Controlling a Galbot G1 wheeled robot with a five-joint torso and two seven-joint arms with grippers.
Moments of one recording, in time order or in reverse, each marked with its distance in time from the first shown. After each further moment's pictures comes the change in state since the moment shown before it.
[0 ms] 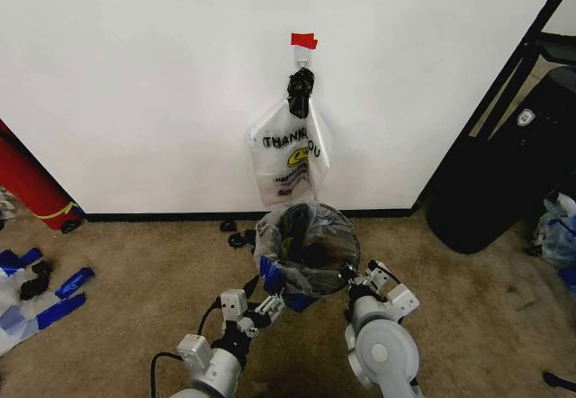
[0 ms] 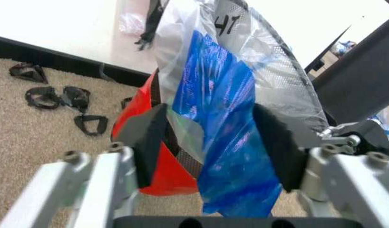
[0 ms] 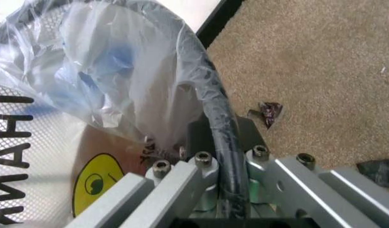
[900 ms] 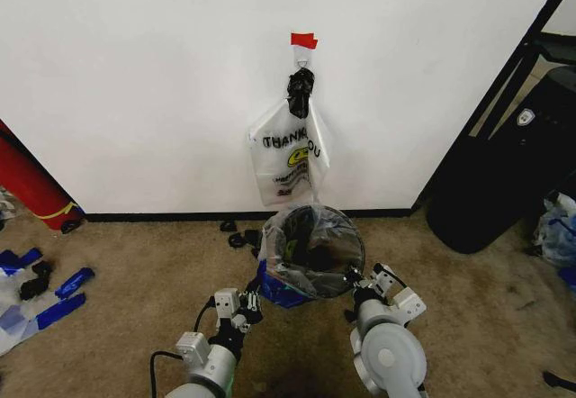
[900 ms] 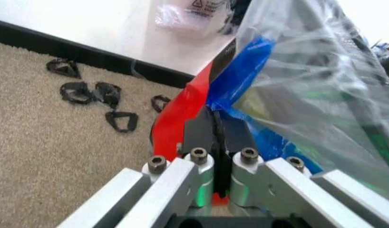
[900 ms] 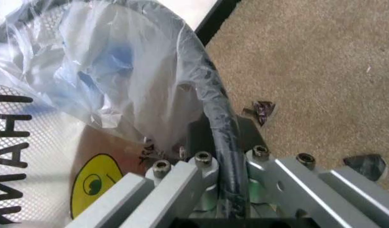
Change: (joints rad) left arm -0.035 -0.068 -0.013 0.120 0.038 -0.032 -0.015; right arm -0.036 -0.037 0.010 0.048 0.041 0.004 0.011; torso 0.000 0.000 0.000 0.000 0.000
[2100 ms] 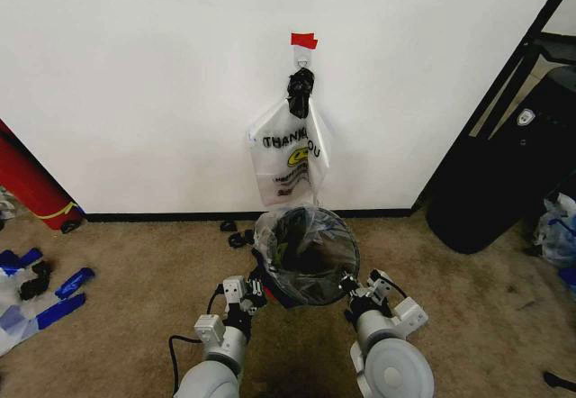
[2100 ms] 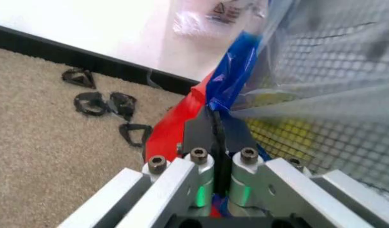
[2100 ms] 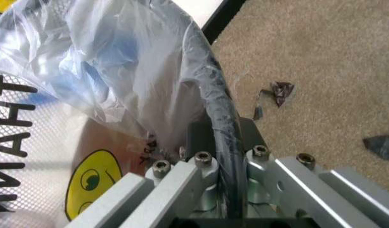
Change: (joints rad) left arm -0.116 -0.059 0.031 0.093 0.022 0.009 -0.082; right arm -0.062 0.001 -0.028 0.041 -0.009 -0.010 -0.070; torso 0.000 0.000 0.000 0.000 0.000
